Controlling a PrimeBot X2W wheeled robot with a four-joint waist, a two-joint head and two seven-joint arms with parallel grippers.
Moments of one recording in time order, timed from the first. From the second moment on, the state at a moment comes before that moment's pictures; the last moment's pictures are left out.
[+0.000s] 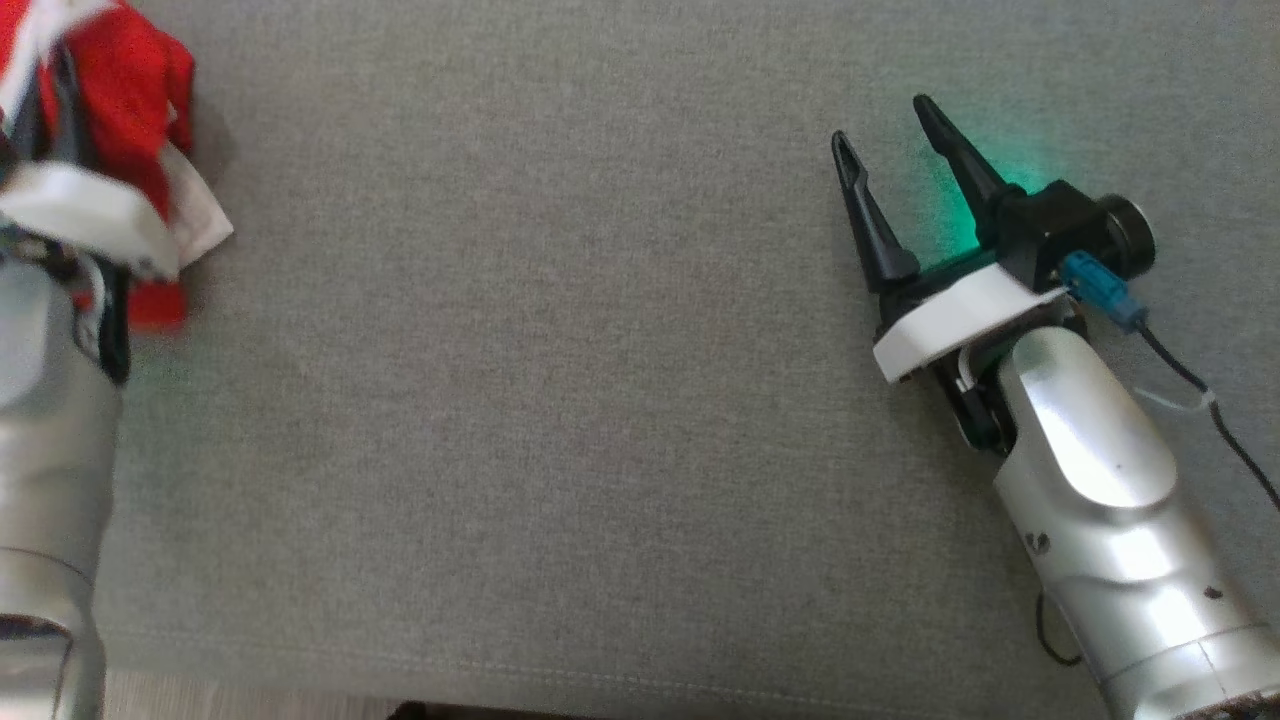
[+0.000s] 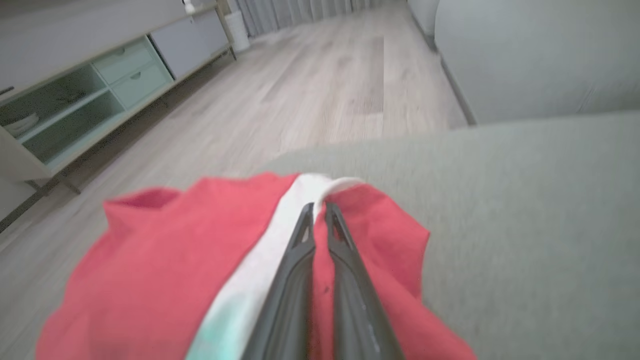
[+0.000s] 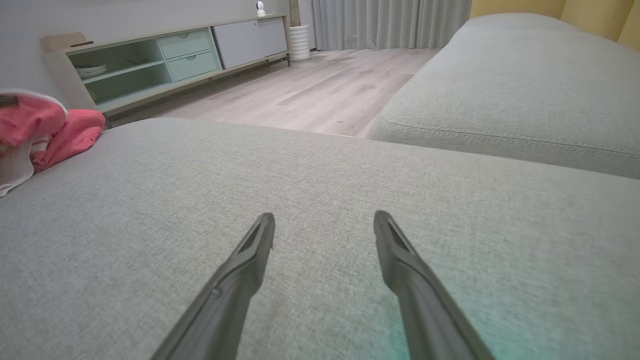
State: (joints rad) left arm -0.98 0.34 -0.22 1.11 -0.28 -0.07 -0.25; right arm -0.64 -0.13 0.34 0.60 0.14 0.13 -0.26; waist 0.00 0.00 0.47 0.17
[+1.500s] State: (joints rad) left arm -0.28 0.05 -0.12 0.45 -0.25 -0.10 -0.26; right arm -0.40 -0.07 0.29 0.54 0.25 0.13 -0.26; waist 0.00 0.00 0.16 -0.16
